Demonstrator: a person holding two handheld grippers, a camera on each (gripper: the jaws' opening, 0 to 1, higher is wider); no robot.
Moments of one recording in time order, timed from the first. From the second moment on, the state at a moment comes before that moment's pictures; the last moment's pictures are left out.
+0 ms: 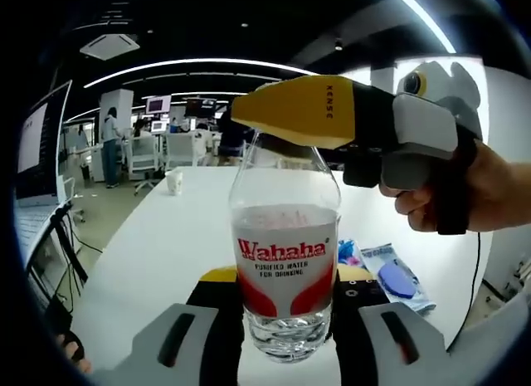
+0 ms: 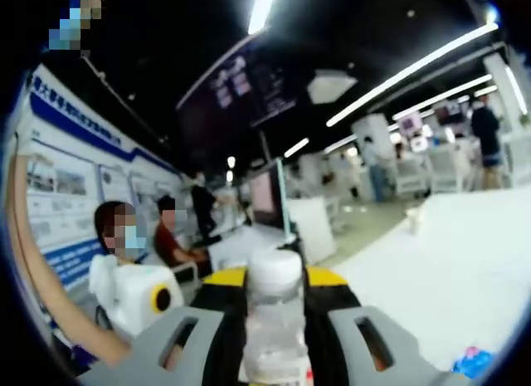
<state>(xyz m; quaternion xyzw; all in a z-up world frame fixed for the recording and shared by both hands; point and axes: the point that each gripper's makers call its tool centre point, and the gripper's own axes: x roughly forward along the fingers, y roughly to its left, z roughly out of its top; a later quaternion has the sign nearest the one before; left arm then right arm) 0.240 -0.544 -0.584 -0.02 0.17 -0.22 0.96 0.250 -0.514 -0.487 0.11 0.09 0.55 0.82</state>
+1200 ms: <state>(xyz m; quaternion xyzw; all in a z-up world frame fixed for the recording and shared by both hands) 0.382 -0.554 -0.654 0.03 0.21 -0.23 0.95 0.370 -0.519 -0.549 0.02 0.08 0.59 0.80</state>
